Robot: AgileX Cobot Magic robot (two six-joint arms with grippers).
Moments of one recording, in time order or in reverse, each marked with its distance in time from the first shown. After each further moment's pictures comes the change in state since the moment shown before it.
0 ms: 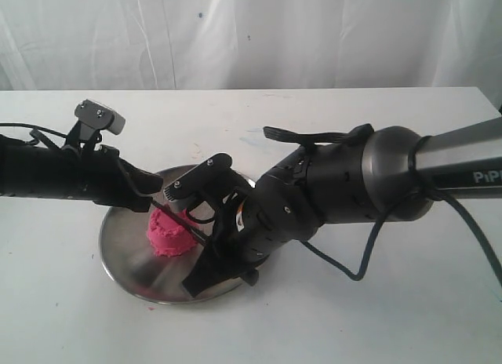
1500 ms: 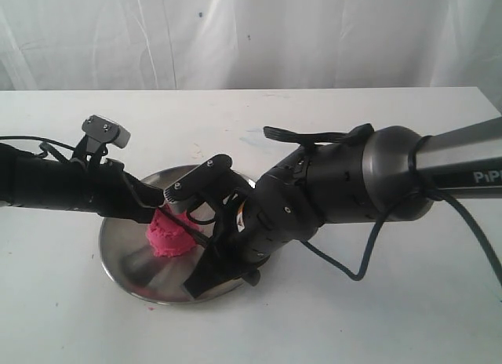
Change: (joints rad) left arm 0.002 0.081 -0.006 0.000 0.018 0.004; right arm 0.000 0.000 0.000 0.000 0.009 0.000
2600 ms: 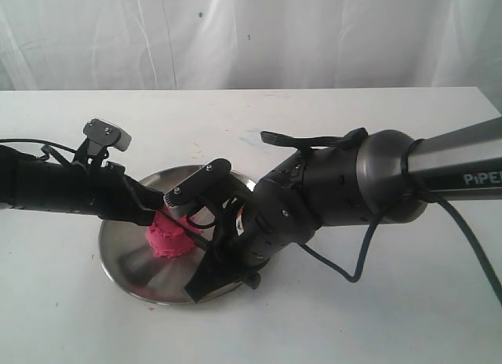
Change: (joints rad) left arm 0.000 0.017 0.000 0.000 -0.008 0.000; right arm 0.000 0.017 0.000 0.000 -0.002 -0.004
